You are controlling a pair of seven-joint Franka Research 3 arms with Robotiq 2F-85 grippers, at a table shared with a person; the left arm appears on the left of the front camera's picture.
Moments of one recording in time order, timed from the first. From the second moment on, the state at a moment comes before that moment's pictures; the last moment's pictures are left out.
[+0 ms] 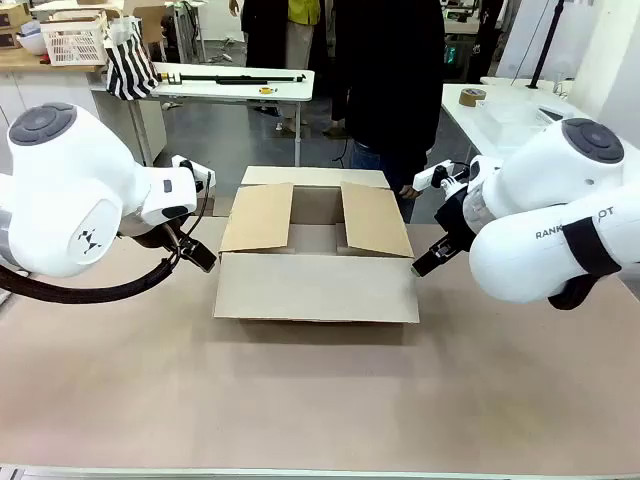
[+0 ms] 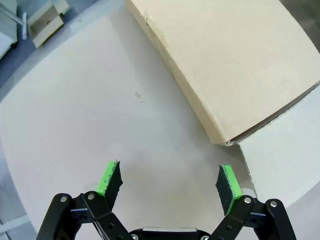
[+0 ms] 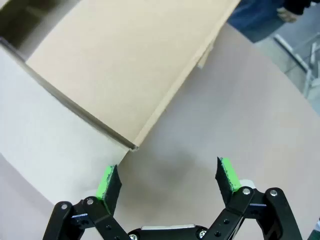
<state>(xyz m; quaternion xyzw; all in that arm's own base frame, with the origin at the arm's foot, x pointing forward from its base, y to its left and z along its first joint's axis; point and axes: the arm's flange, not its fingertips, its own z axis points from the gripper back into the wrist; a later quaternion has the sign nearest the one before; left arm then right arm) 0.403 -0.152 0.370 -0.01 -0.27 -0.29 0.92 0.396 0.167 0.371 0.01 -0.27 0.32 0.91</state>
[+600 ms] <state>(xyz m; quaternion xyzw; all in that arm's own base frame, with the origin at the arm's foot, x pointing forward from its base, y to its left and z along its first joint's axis) 0.403 -0.152 0.370 -0.01 -0.27 -0.29 0.92 0.396 0.167 0.371 0.01 -0.27 0.32 0.91</state>
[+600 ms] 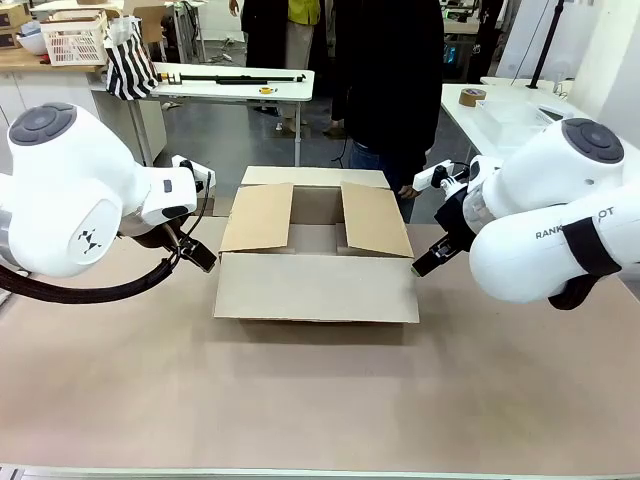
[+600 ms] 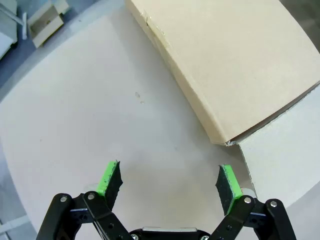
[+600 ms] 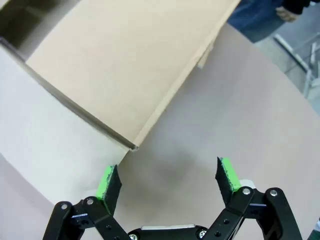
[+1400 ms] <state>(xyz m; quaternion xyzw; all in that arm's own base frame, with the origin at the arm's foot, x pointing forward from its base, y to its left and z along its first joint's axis) 0.403 -0.150 0.374 -0.01 -0.26 -0.29 0.92 0.390 0.158 0.385 0.01 -0.25 0.31 0.92</state>
